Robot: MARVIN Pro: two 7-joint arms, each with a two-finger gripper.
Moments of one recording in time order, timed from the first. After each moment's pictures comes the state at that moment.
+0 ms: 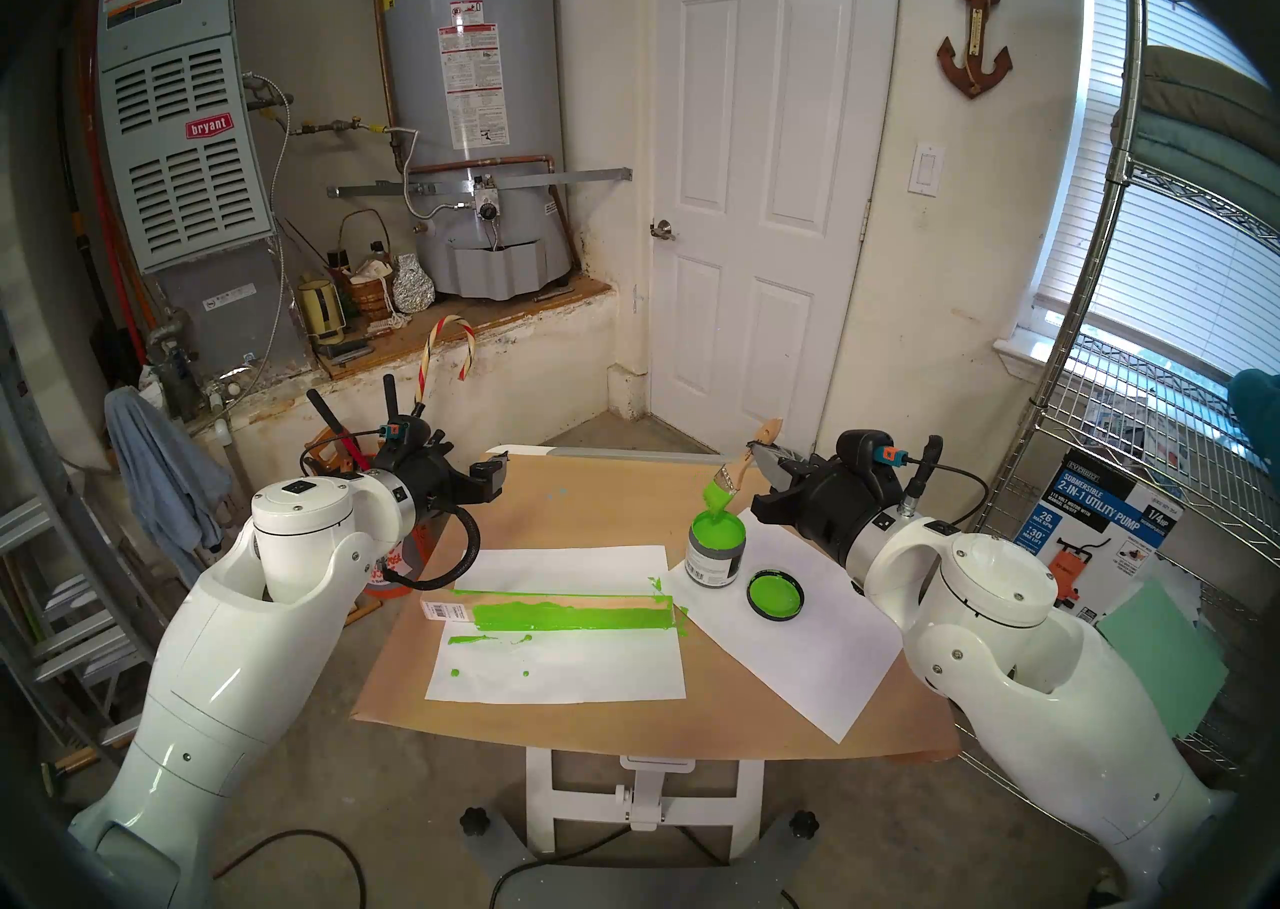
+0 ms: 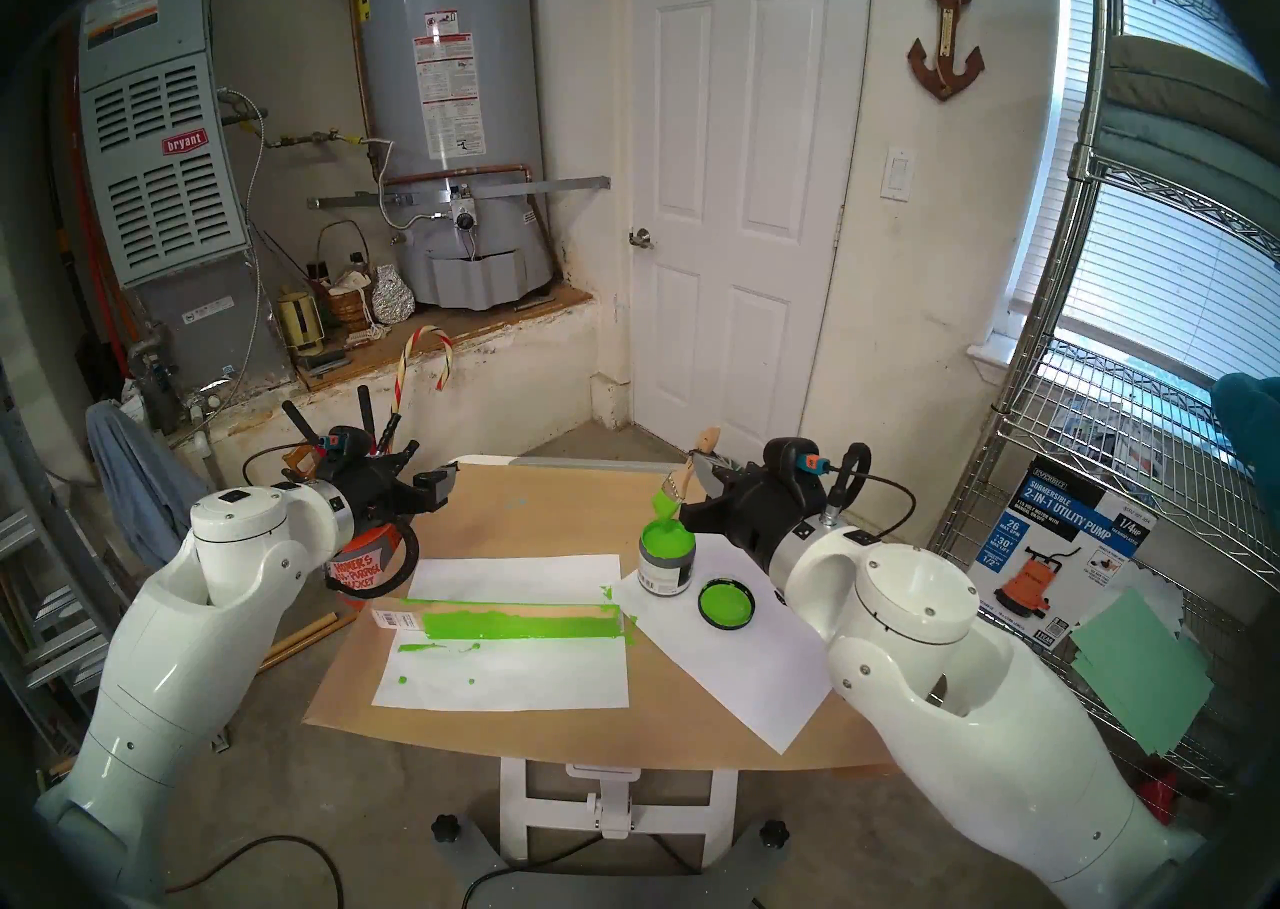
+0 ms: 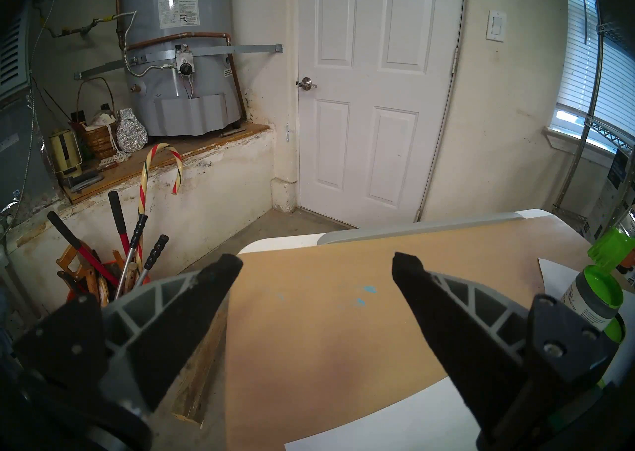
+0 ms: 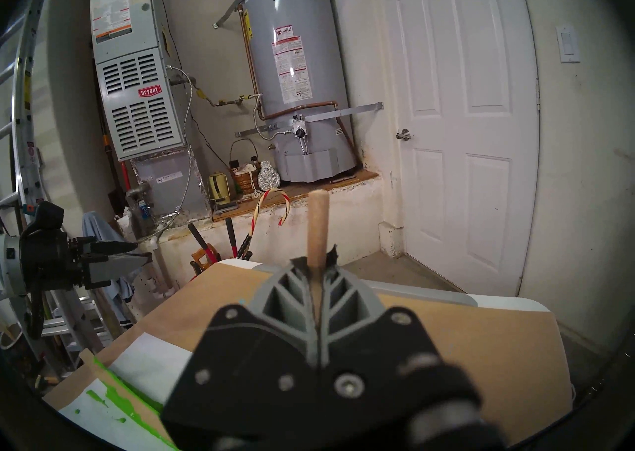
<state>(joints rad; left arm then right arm) 1.54 -1.00 -1.48 -1.84 -0.62 0.55 -0.02 -1.64 -0.83 1.25 -2.18 0.84 0.28 -0.25</state>
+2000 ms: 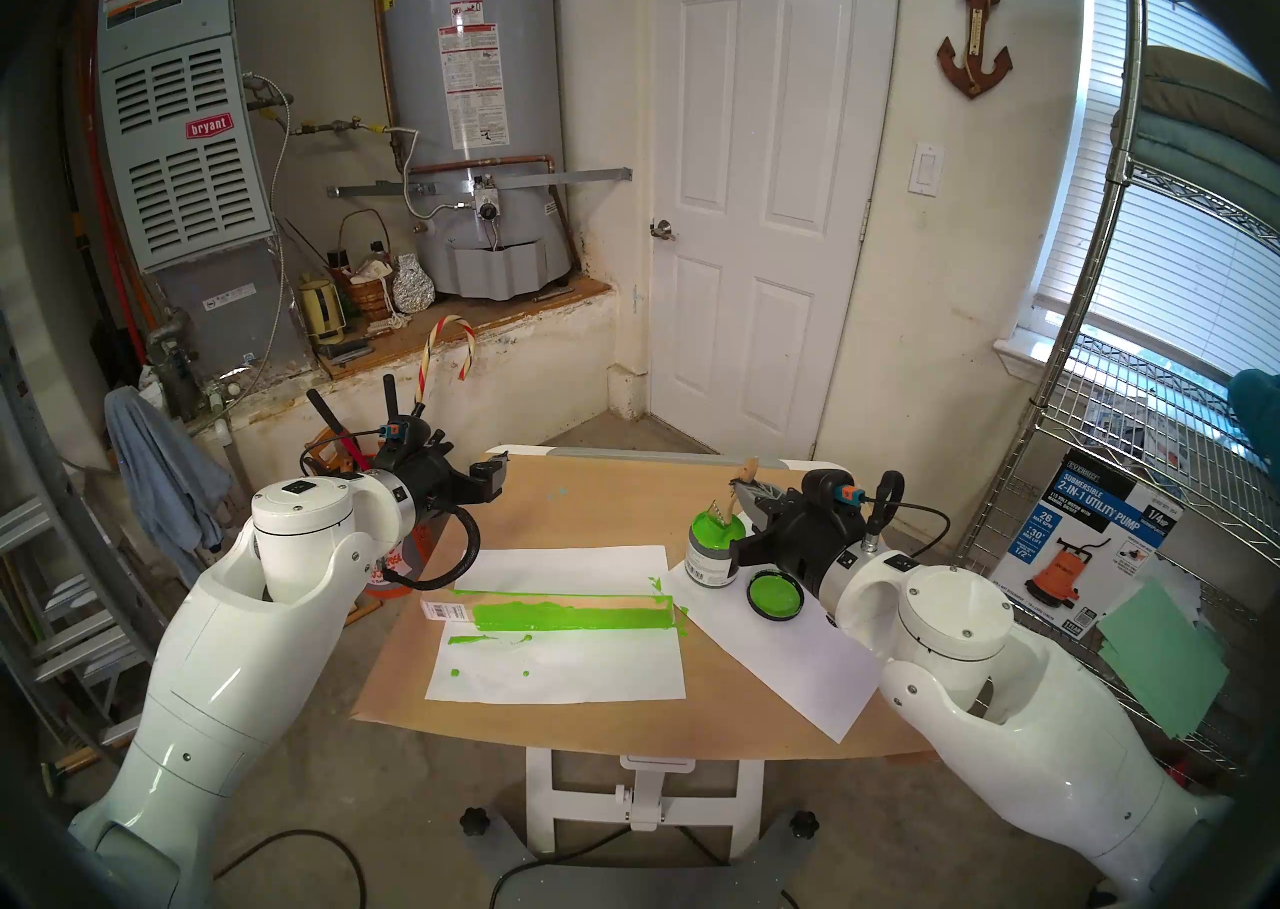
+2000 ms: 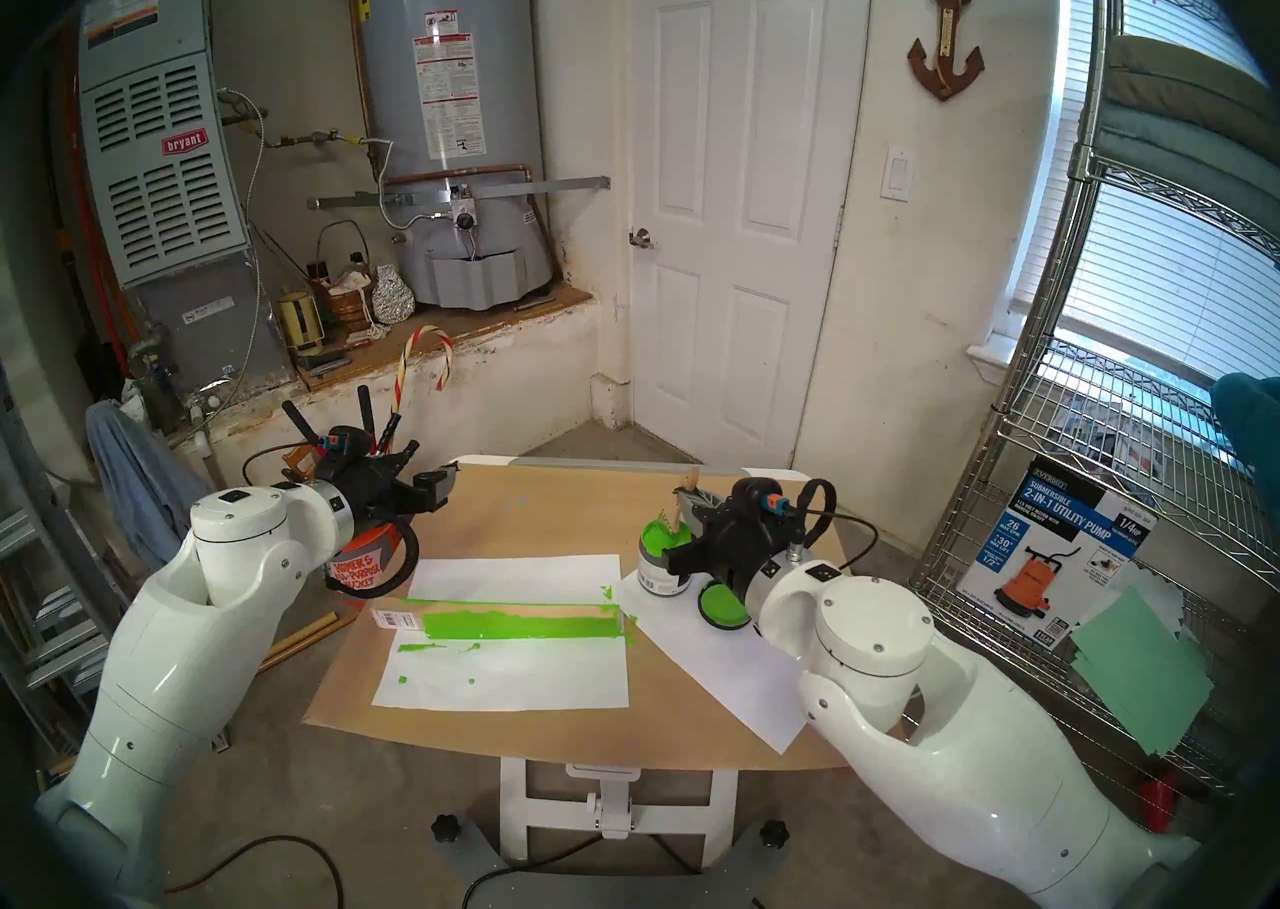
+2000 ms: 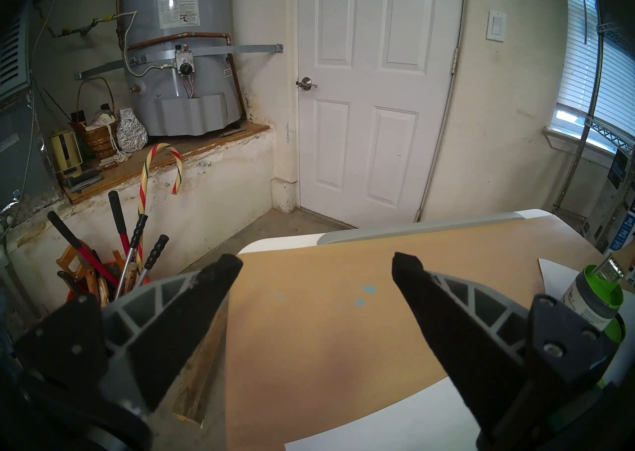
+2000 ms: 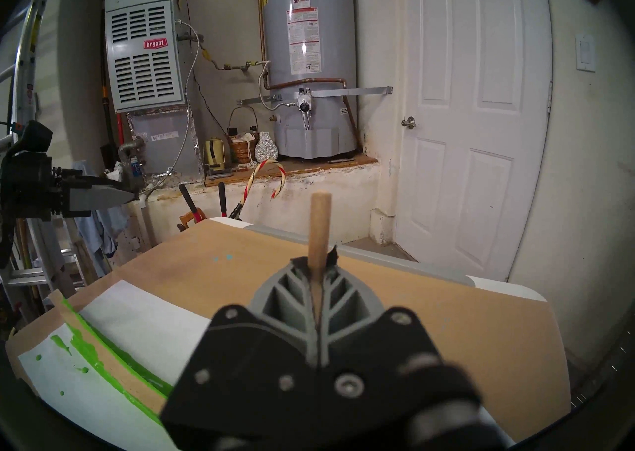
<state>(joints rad) 1.54 -1.00 -1.48 -1.84 -0.62 0.55 -0.02 -1.63 -0.84 1.16 -2.12 0.69 0.28 -0.25</state>
